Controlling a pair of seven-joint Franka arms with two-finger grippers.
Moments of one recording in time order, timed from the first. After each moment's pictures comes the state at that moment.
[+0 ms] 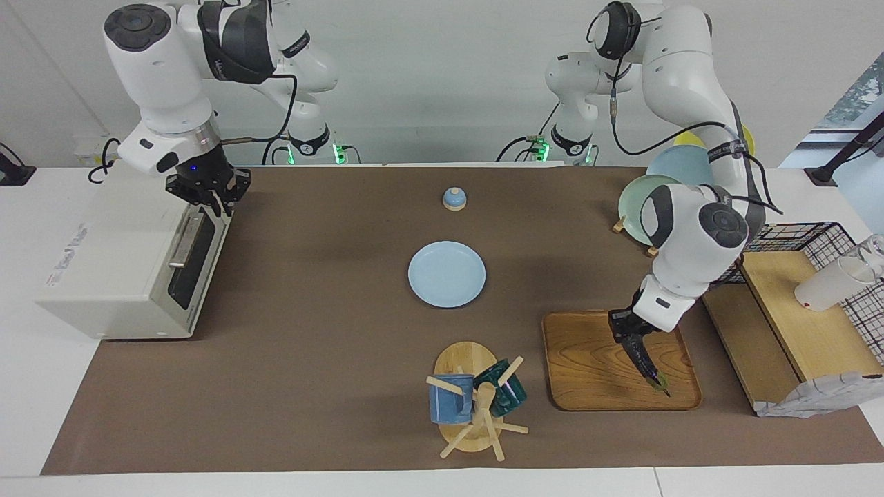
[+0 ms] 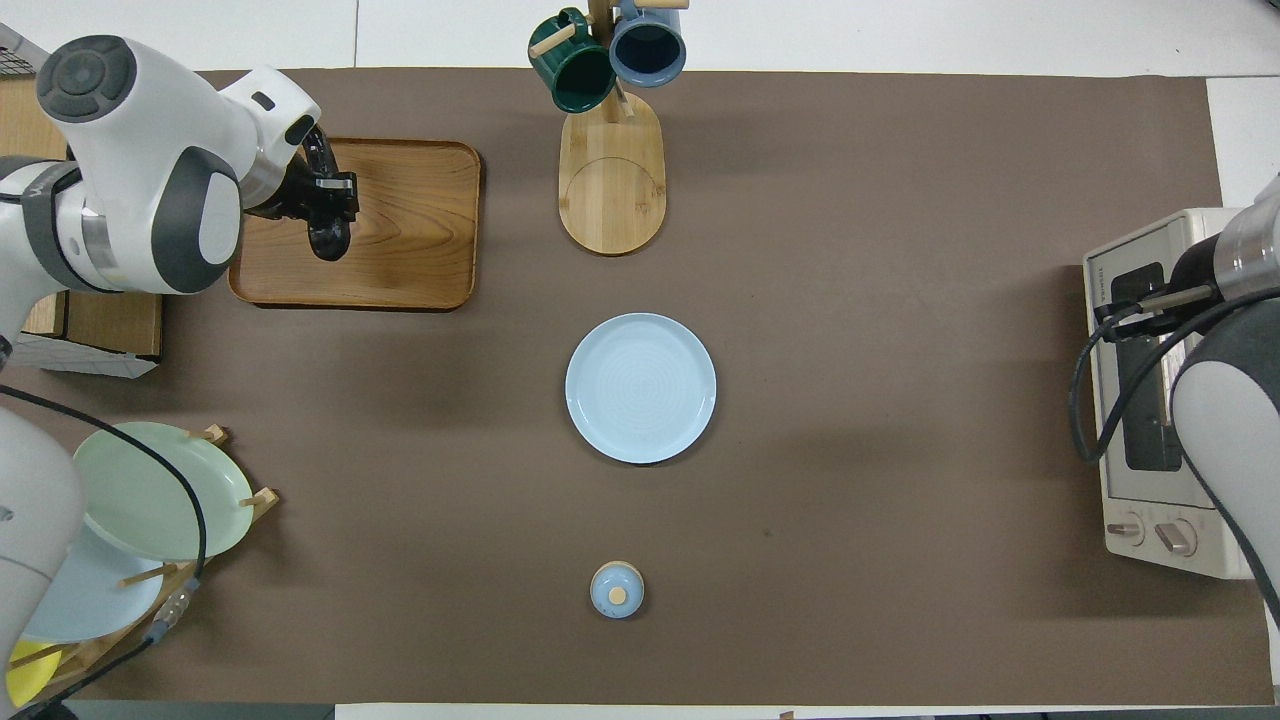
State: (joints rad) left arm -0.06 0.56 -0.12 -1.49 0.05 2.13 -0.16; right arm -0.02 -0.03 0.06 -1.72 -0.09 1.65 -0.15
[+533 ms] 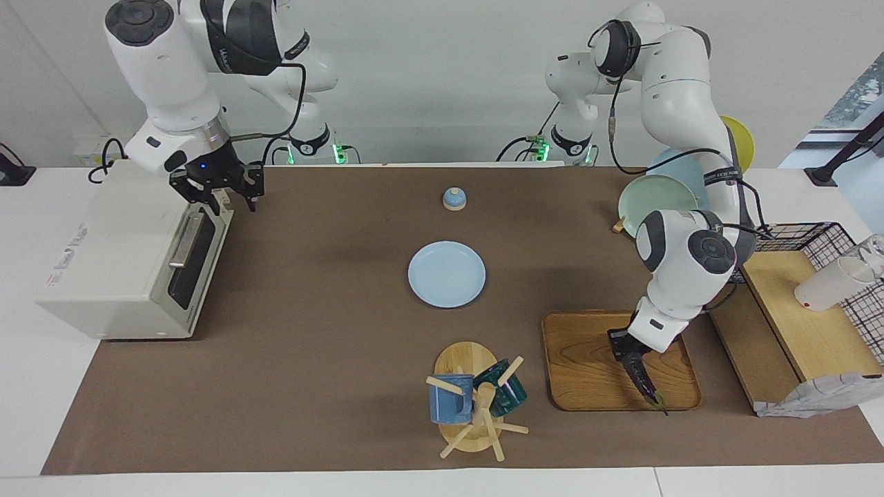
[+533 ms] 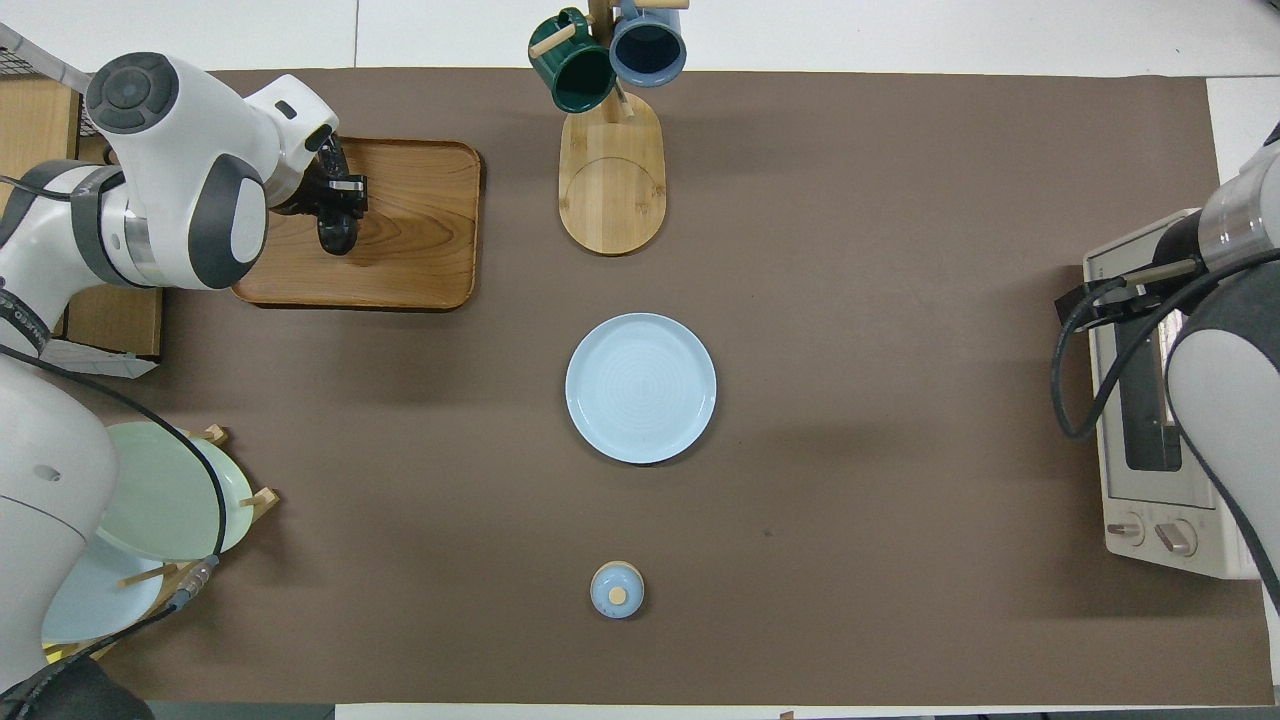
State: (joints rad) left arm -0.05 0.61 -0.12 -1.48 0.06 2.19 -0.11; right arm 0.00 0.01 0.06 -1.65 -0.08 1.61 -0.12
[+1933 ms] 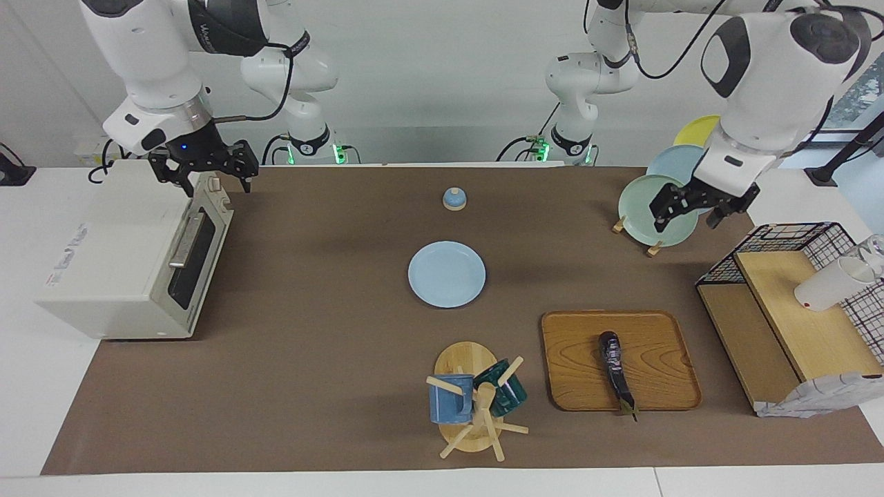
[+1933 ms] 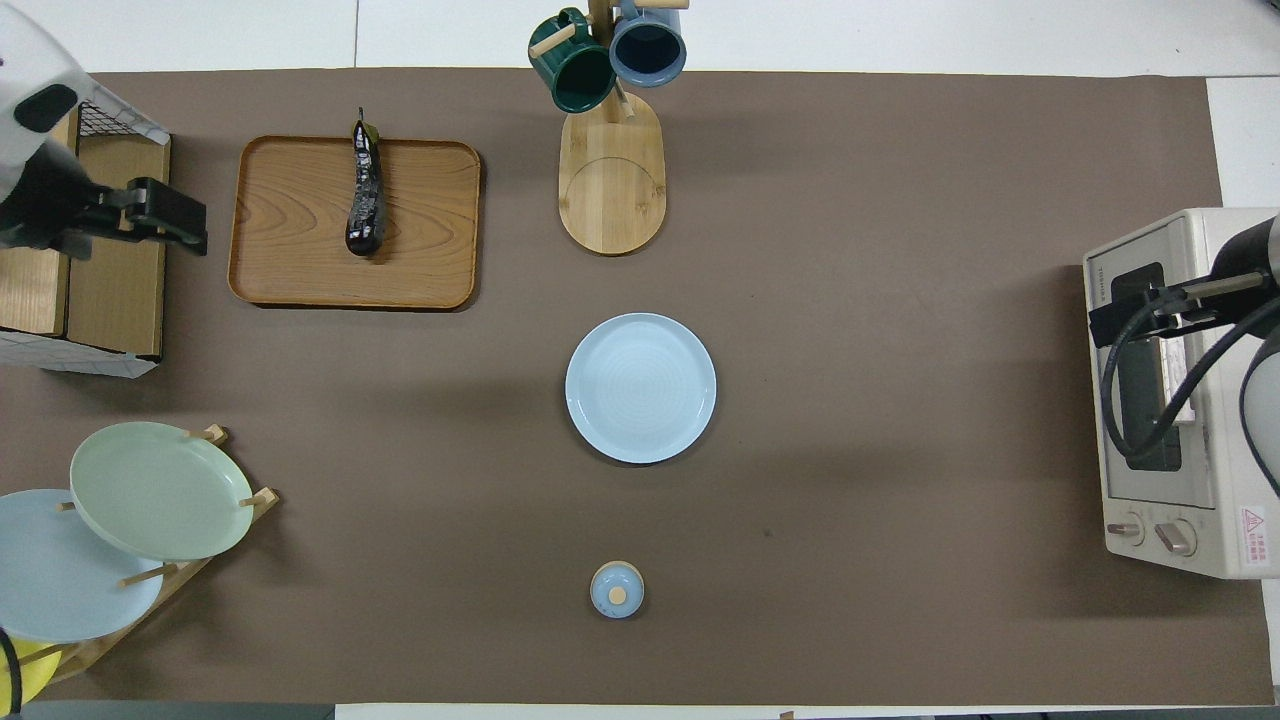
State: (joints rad) left arm -0.02 0.13 -0.12 -1.41 0.06 1.50 -0.10; right arm 0.02 -0.03 0.01 -1.65 -0.08 1.56 -0.12
